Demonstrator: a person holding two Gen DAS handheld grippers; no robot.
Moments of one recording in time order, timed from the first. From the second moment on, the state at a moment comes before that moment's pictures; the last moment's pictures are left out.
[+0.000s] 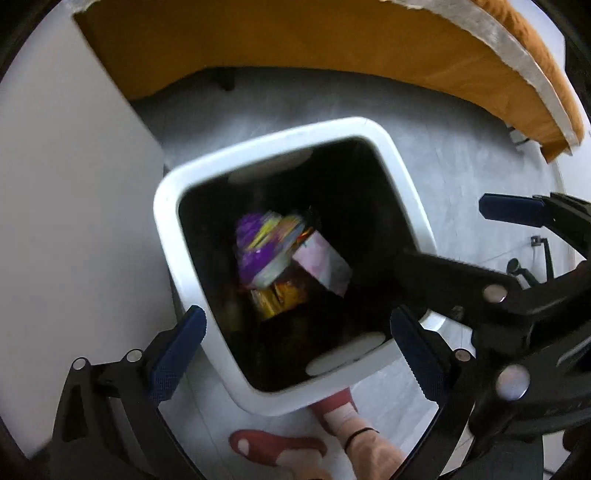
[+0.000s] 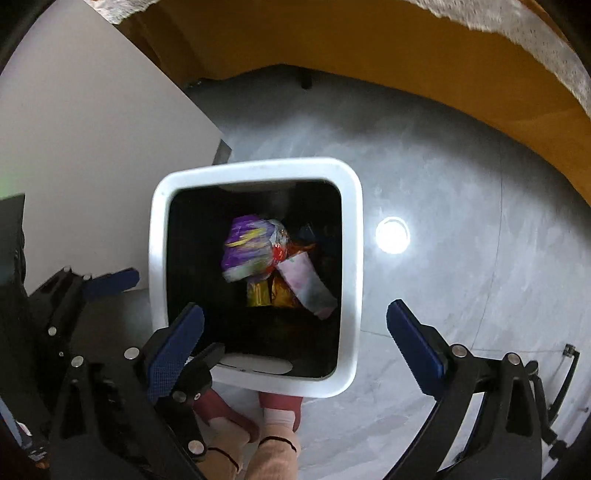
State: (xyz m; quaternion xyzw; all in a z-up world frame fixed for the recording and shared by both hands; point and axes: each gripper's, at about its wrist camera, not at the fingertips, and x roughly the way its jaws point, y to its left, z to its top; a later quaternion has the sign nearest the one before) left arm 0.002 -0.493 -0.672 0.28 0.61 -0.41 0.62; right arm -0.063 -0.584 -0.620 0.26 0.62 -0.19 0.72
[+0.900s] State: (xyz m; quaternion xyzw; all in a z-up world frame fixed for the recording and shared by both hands) left arm 0.003 -0.459 -0.306 0.19 0.47 -0.39 0.77; right arm -0.092 -0.558 -0.280 0.21 0.45 -0.22 0.84
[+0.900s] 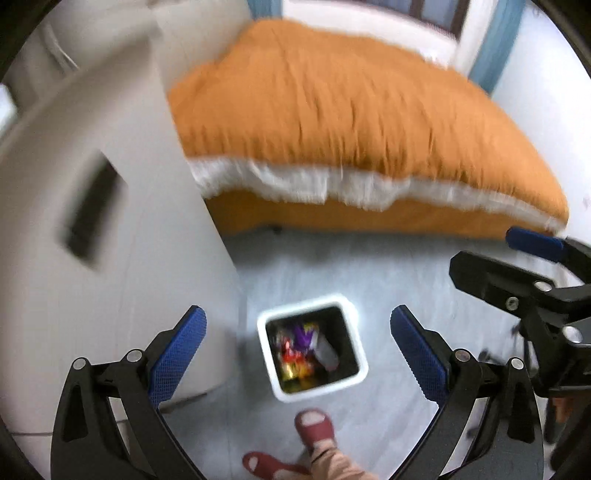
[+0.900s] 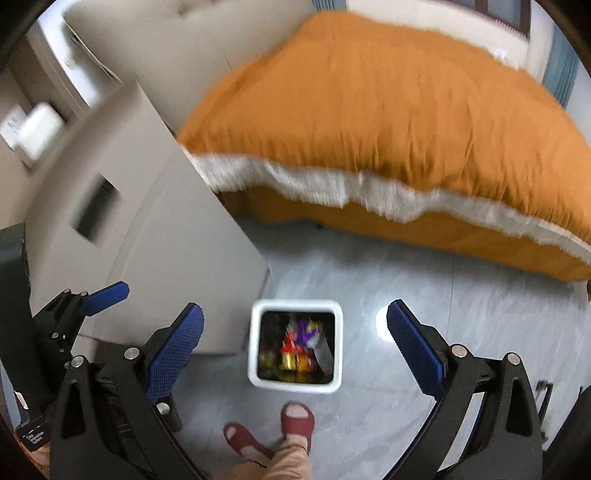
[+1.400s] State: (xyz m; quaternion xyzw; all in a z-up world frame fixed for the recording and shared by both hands) left arm 0.035 -0.331 -0.103 0.11 0.32 -0.25 0.91; right arm -0.045 -0.475 -0.093 0.11 0.30 -0.12 0.94
